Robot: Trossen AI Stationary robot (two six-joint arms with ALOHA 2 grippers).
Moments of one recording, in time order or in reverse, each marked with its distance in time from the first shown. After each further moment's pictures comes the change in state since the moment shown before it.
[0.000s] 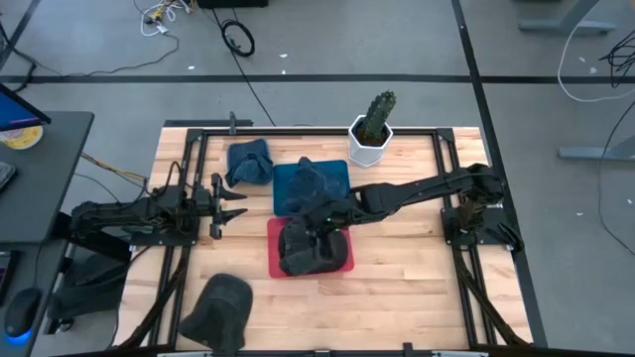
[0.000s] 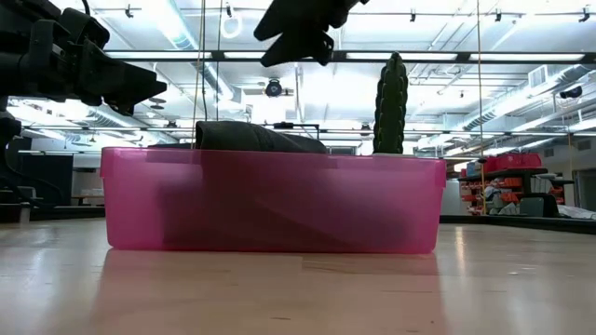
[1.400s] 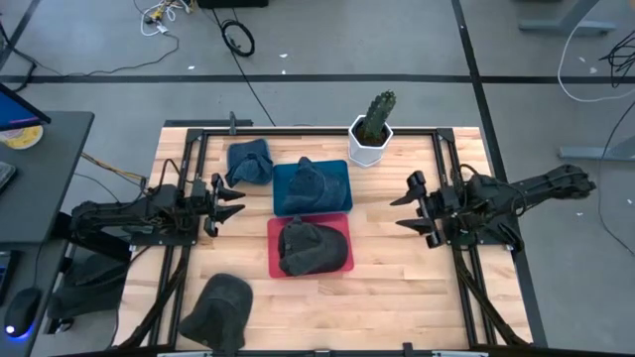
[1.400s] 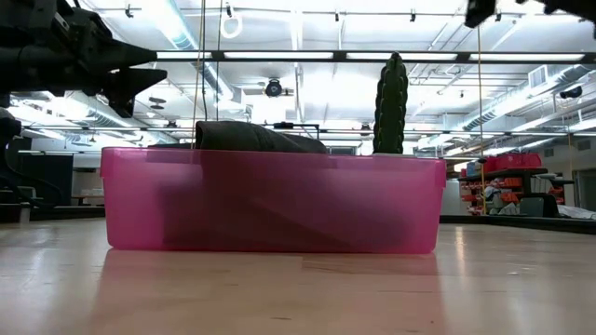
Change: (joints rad) left arm 0.000 0.000 0.000 0.095 0.001 -0.256; right arm 0.048 -1.236 -1.224 0.989 -0.018 -0.175
